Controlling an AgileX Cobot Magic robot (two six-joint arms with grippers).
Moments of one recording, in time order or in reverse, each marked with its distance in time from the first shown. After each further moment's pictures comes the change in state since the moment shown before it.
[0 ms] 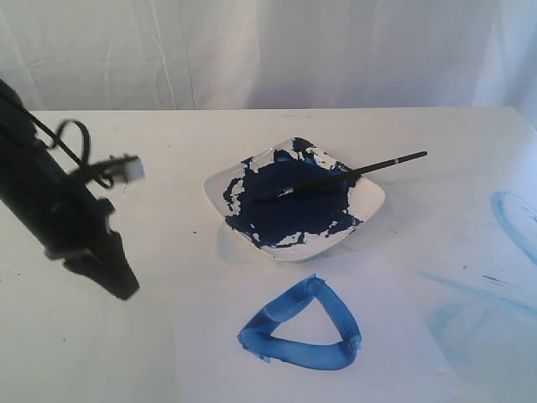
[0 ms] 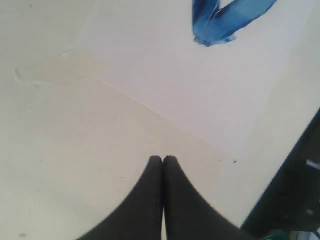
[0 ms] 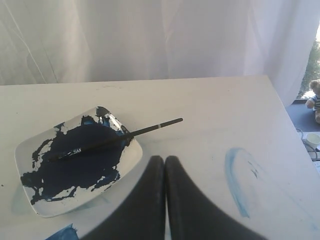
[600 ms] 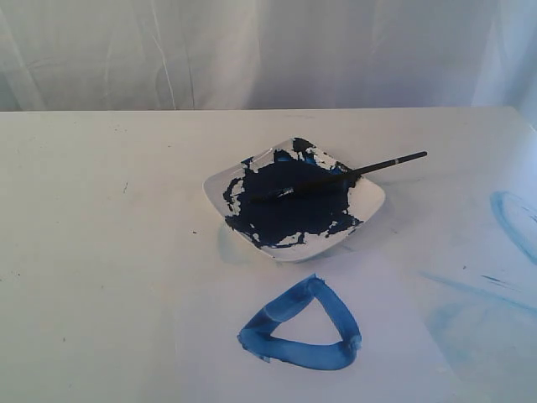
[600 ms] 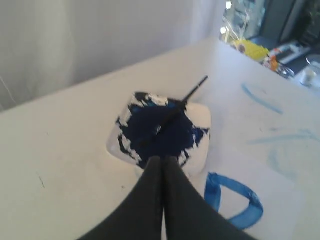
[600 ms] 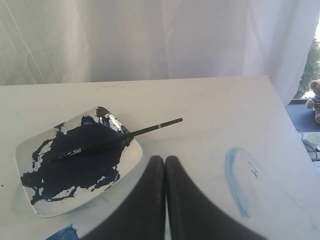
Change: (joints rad) left arm 0.229 -0.990 0.138 -0.237 -0.235 -0.033; right arm 0.000 0.000 0.000 0.000 0.000 0.000
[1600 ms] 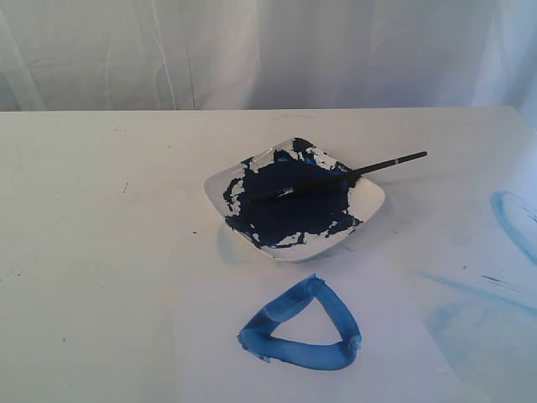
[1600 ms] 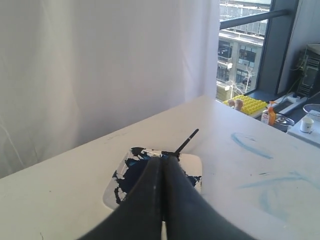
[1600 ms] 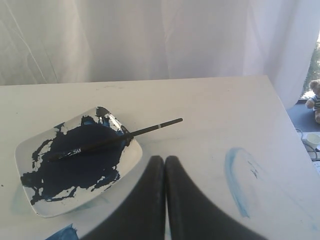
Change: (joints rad) left arm 0.002 -0.227 0.022 -0.082 -0.035 0.000; right arm 0.000 0.000 0.000 0.000 0.000 0.000
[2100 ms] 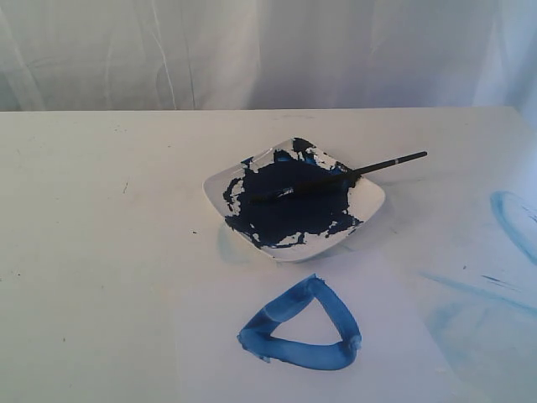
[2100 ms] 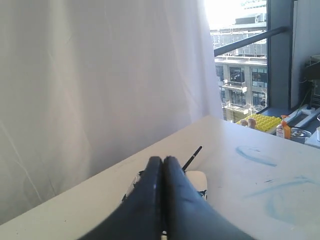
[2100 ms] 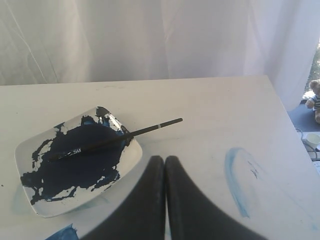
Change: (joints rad) left arm 0.000 -0.290 0.085 0.019 0.009 0.000; right arm 0.000 0.000 0.000 0.000 0.000 0.000
